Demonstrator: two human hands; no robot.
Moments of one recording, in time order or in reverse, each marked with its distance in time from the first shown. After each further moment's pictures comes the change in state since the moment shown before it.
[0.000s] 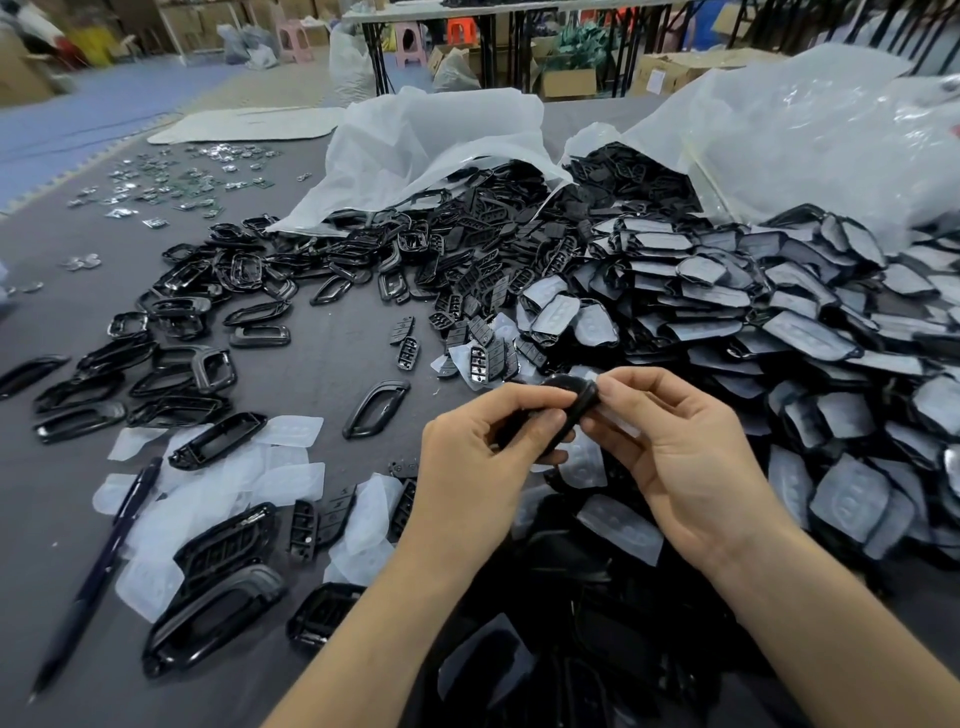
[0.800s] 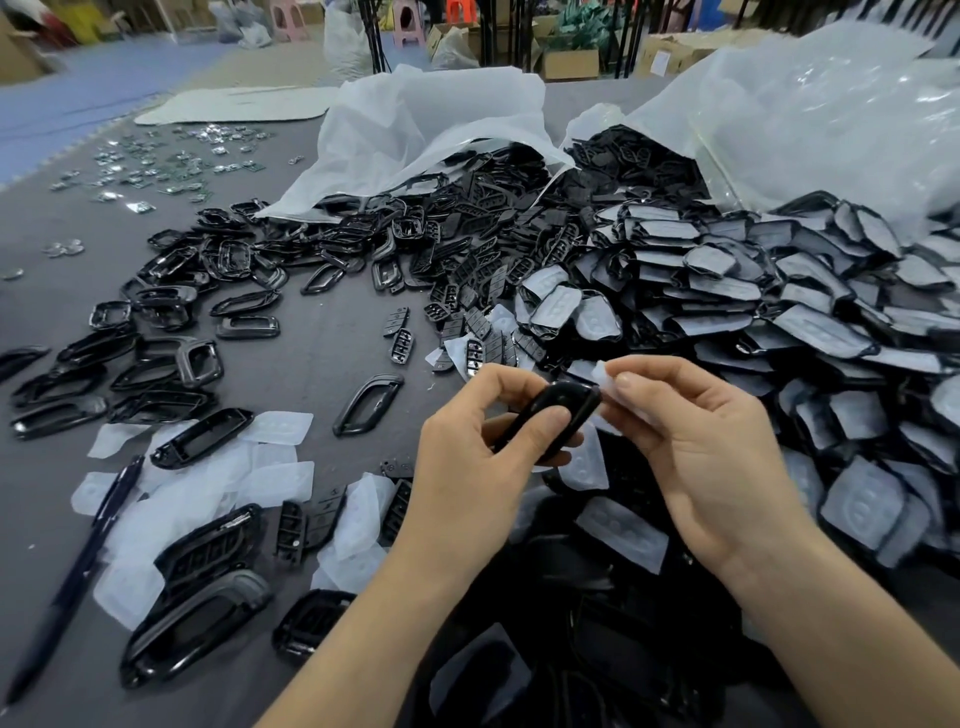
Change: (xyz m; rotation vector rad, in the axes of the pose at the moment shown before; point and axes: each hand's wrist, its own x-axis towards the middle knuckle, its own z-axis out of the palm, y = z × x) left_hand 0.002 -0.002 0.001 -0.073 -0.025 -0.028; right_hand 0.001 -0.007 -0.002 -0.140 0.002 -0.073
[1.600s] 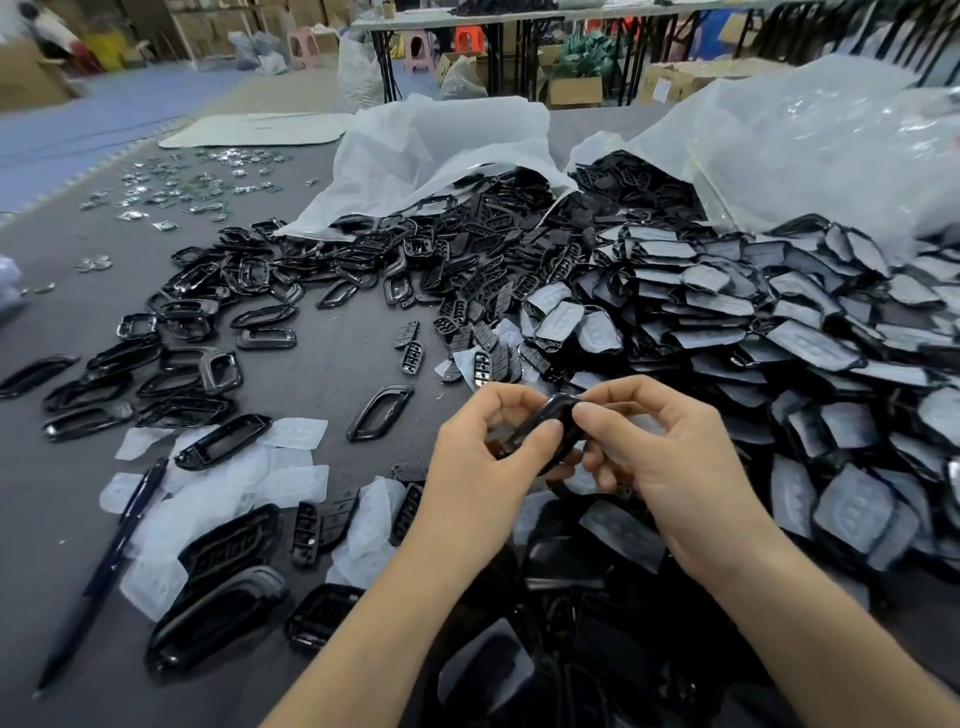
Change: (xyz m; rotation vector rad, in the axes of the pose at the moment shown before) left_hand -0.001 -0.002 -0.002 0.092 0.026 -0.070; right_hand -0.007 0.006 0.005 -0.201 -0.086 0.009
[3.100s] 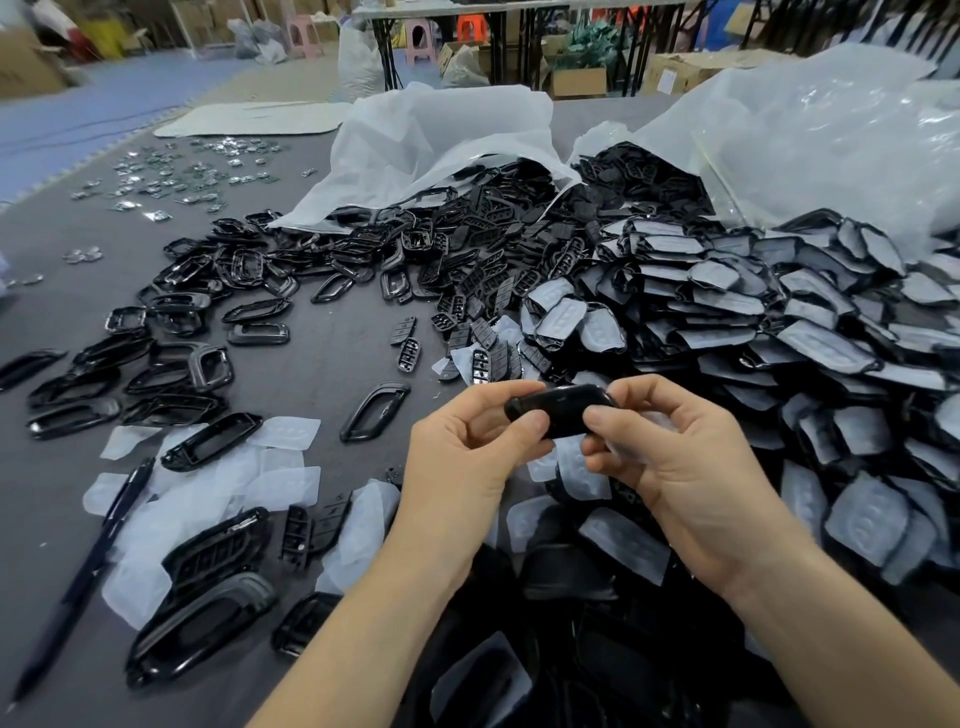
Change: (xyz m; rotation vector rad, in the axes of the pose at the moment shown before) left_hand 0.003 0.003 -0.002 -0.302 0.082 -0.164; right_hand 0.004 -0.003 -0.004 0.243 -0.049 0.091
